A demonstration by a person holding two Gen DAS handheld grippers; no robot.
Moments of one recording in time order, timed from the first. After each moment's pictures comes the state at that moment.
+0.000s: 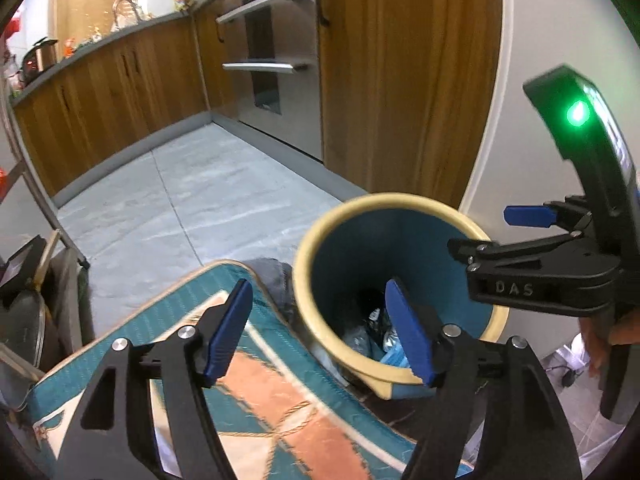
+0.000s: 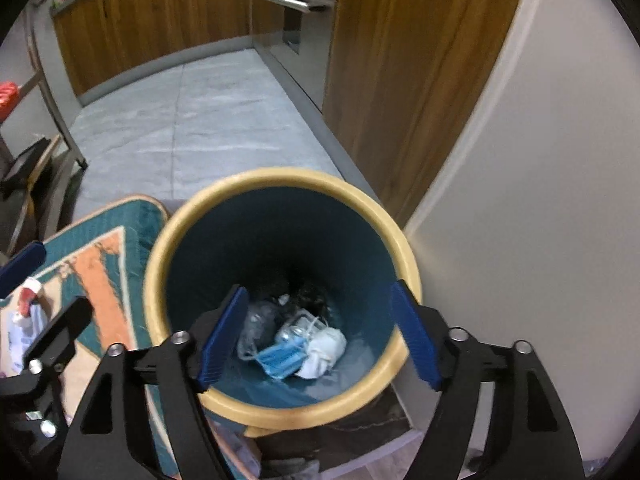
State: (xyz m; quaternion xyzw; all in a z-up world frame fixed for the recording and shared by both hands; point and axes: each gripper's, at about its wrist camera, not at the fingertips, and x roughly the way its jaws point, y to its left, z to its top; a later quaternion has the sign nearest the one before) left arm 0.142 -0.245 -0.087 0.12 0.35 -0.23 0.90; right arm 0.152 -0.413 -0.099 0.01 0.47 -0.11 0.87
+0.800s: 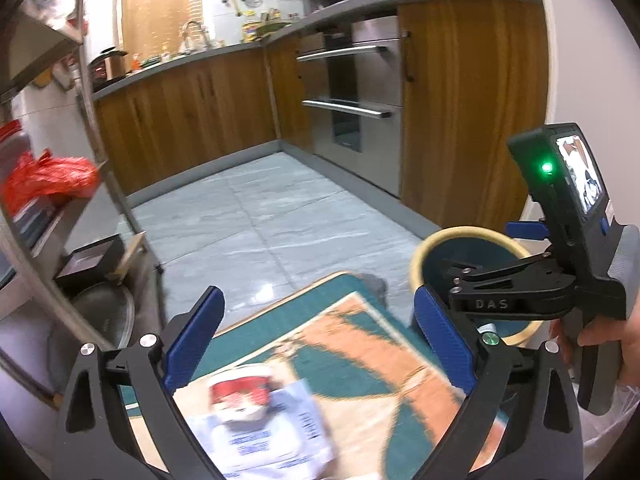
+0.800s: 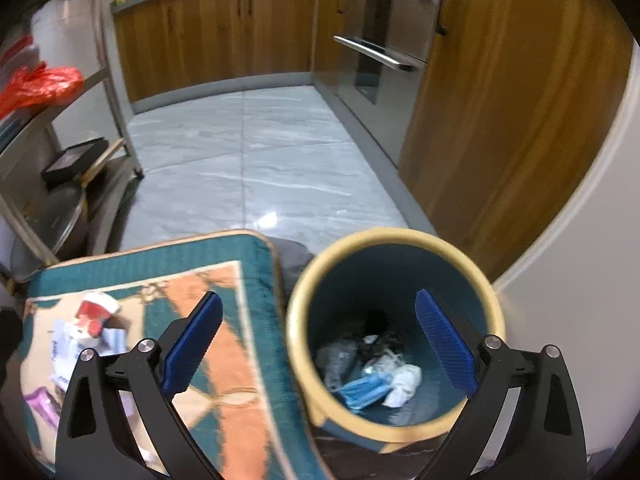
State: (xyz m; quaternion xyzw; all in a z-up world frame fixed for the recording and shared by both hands) left arm 0.110 -0.101 -0.021 0.10 0.29 -0.14 0.94; right arm 0.161 -0.284 -0.067 -0.02 0.42 -0.04 0.91
